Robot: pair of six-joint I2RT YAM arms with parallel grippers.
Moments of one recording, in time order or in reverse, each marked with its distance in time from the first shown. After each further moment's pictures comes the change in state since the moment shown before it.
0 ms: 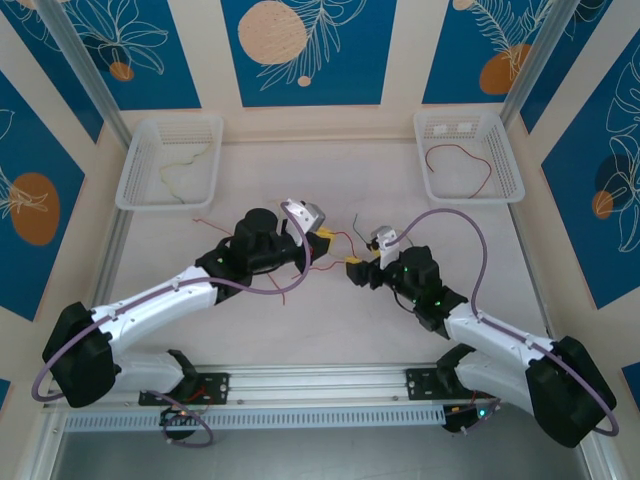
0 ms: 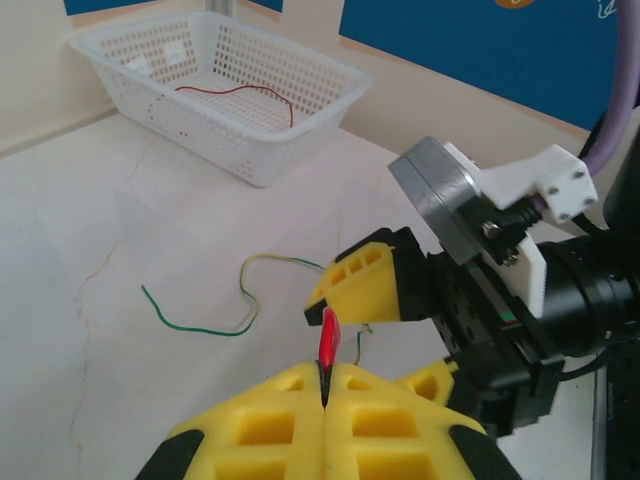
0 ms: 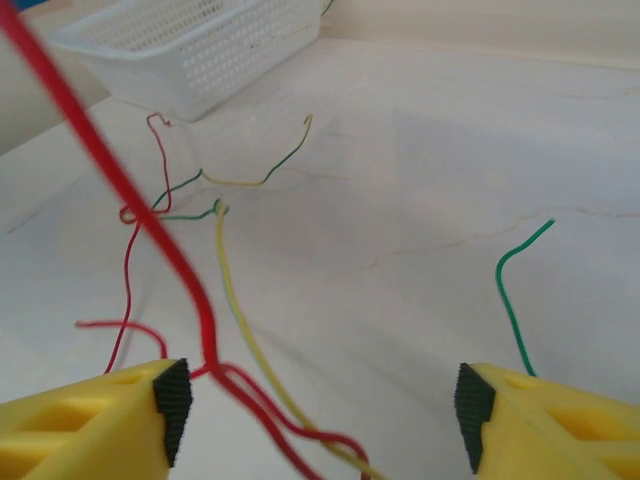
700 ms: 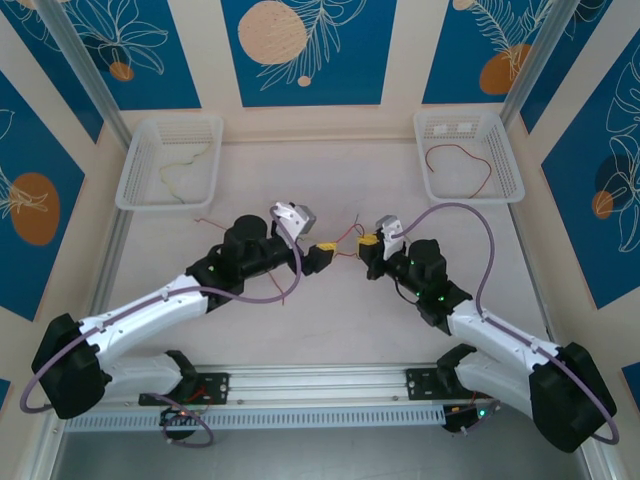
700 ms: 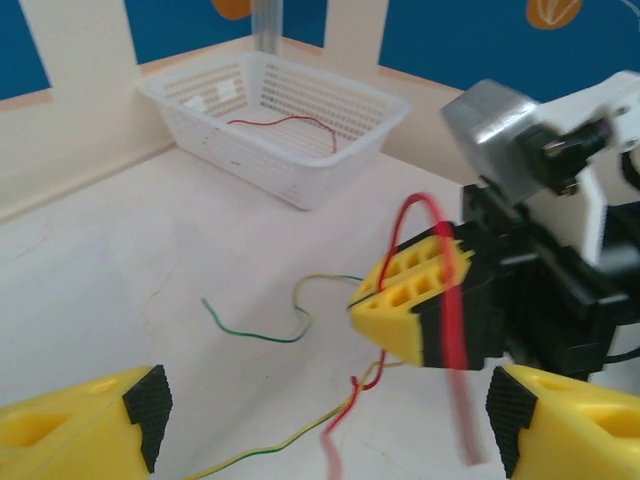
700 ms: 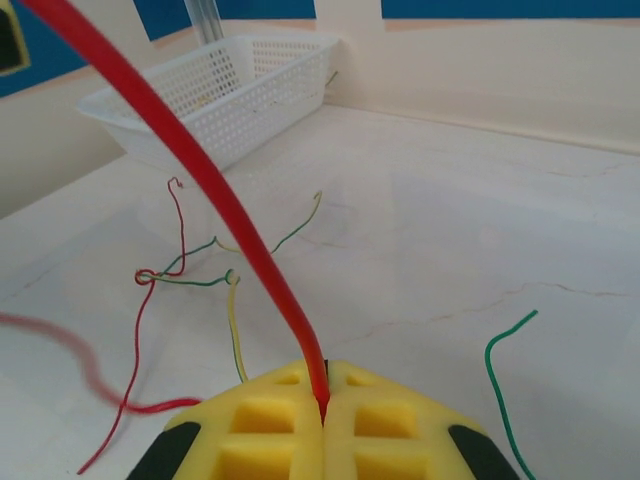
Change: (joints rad) left arm 0.004 -0.081 -0.064 0.042 -0.118 0.059; right arm -0.048 -0.039 0.048 0.012 -0.056 -0.006
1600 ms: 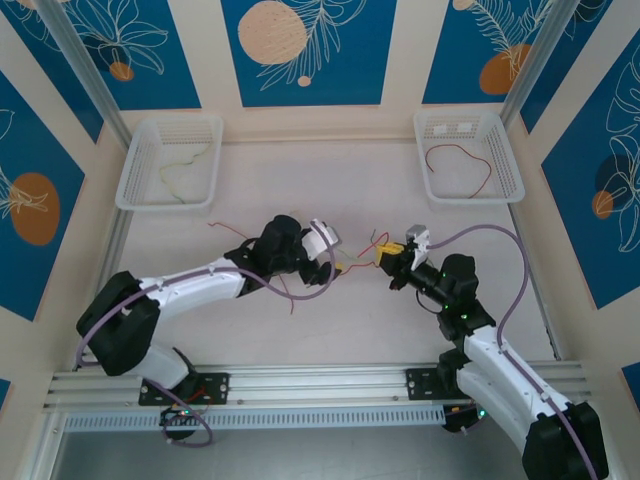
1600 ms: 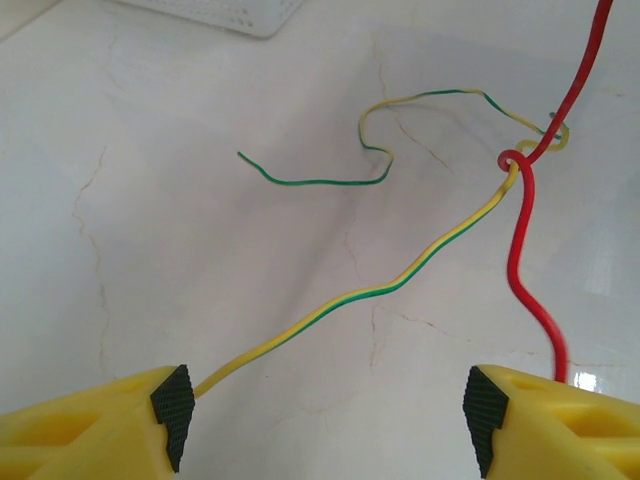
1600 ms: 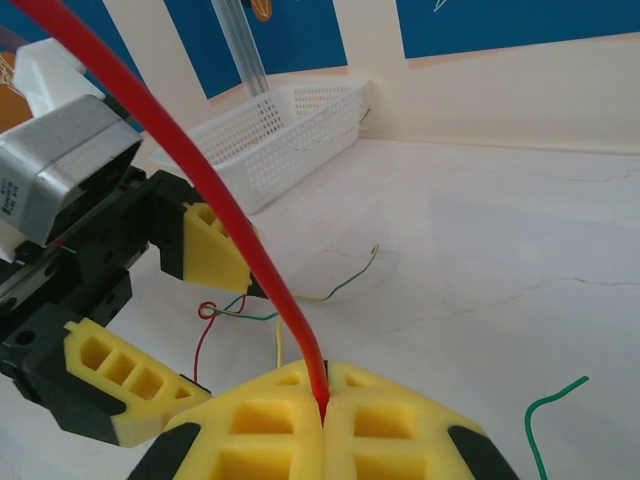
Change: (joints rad) left arm 0.019 0.319 0.053 -0.057 0.108 0.248; right arm -0.230 -0.272 -0.135 -0.040 -0.315 0.102
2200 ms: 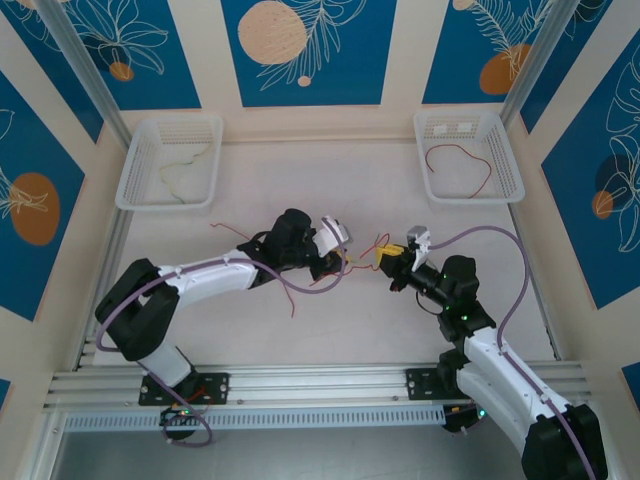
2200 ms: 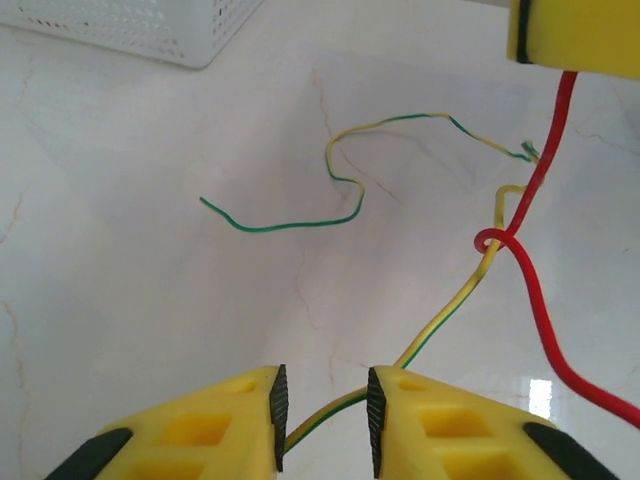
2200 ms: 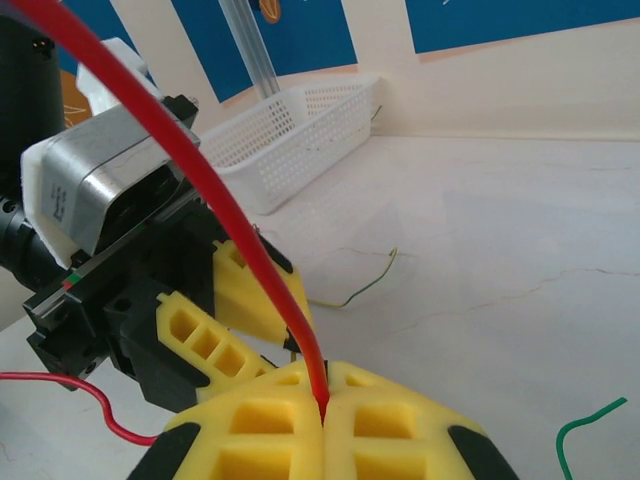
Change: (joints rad) left arm 0.000 0.104 0.080 0.033 0.130 0.010; right arm -0.002 -0.007 -0.010 0.010 -0.018 0.045
